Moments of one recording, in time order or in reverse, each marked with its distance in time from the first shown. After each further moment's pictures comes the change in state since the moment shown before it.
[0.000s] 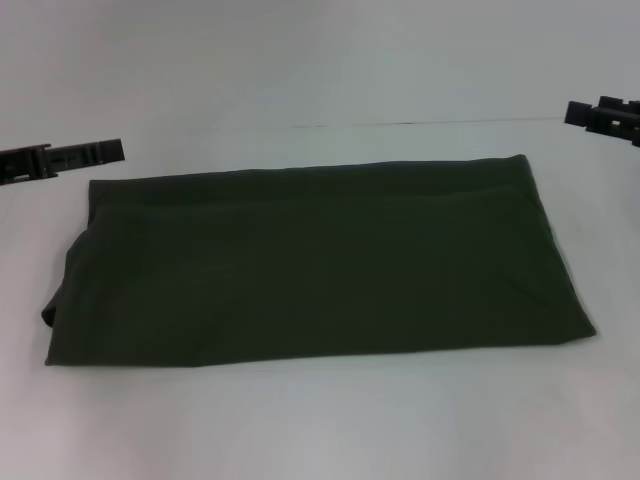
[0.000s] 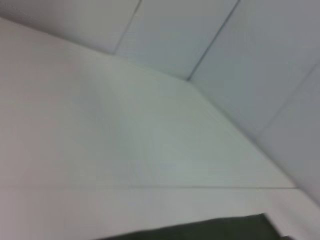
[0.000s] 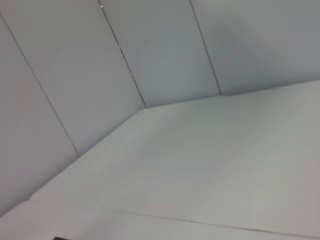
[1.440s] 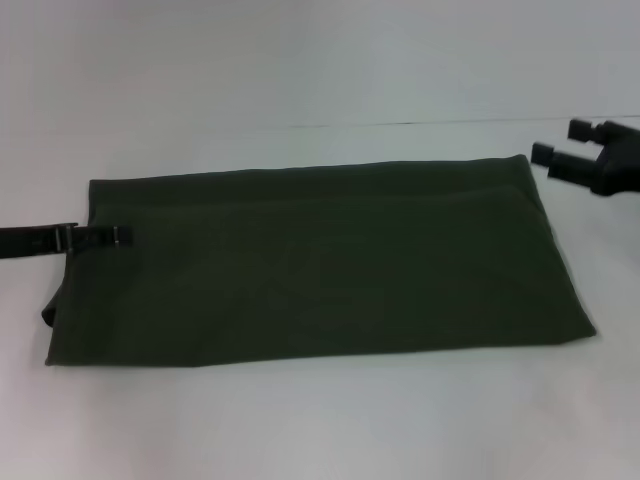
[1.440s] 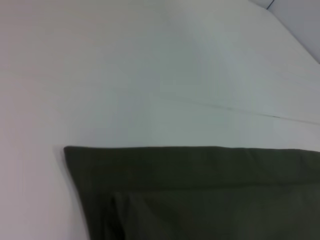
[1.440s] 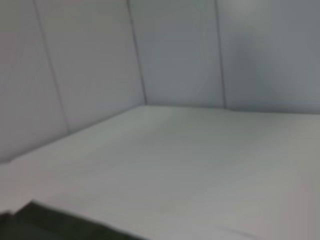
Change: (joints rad) left arm 0.003 -0.019 0.099 -0.114 0.167 -0.221 -0.078; right arm -0.018 0.054 -0.016 0.103 0.057 0.095 -0.407
